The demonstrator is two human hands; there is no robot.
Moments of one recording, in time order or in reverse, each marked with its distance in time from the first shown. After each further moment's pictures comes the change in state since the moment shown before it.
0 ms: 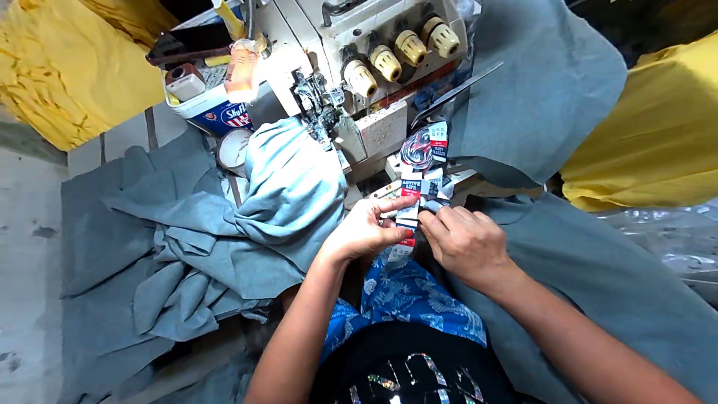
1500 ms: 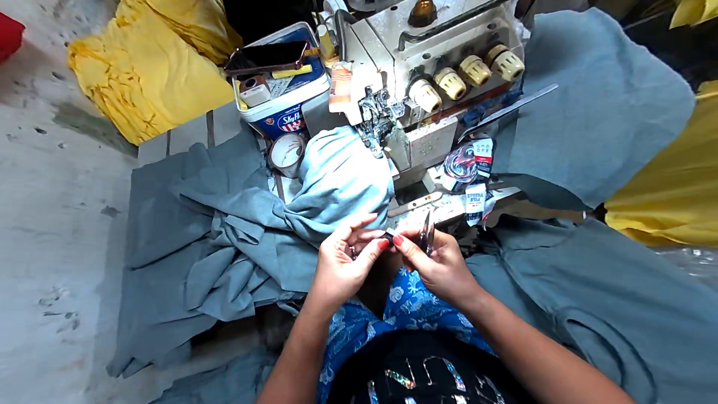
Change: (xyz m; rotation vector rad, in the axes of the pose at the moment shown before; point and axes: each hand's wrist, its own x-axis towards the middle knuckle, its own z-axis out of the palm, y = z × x) left_hand -0.093 -0.004 -0.014 0.172 0.570 0.408; right_hand 0.044 -0.089 0.009 1.521 -0.081 0.594
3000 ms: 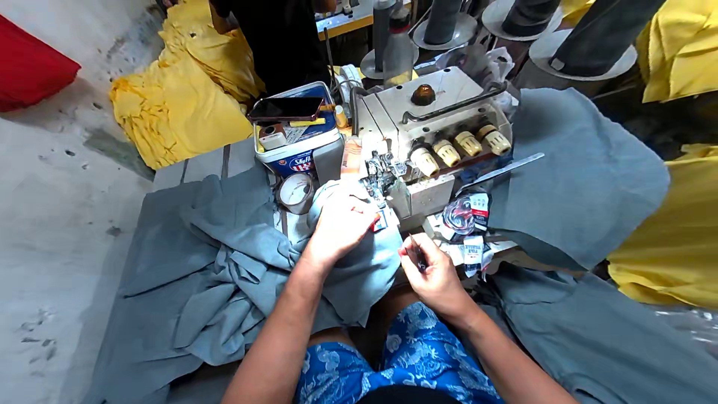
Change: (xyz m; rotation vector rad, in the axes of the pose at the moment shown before) left_hand 0.119 0.039 -0.016 0.660 -0.064 -0.045; right_hand 0.053 0.014 -0.019 -0.506 0.050 -0.305
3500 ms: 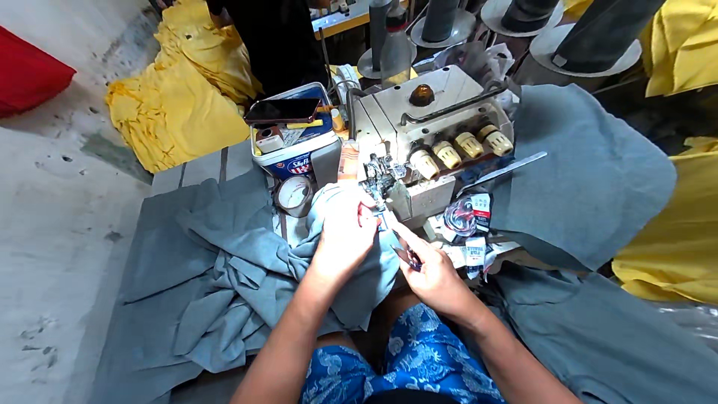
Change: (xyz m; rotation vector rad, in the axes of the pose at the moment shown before) left_hand -0.008 -0.002 0.016 0.131 0.105 0.121; right_hand 0.012 -0.017 -0.007 -0.199 -0.166 0.098
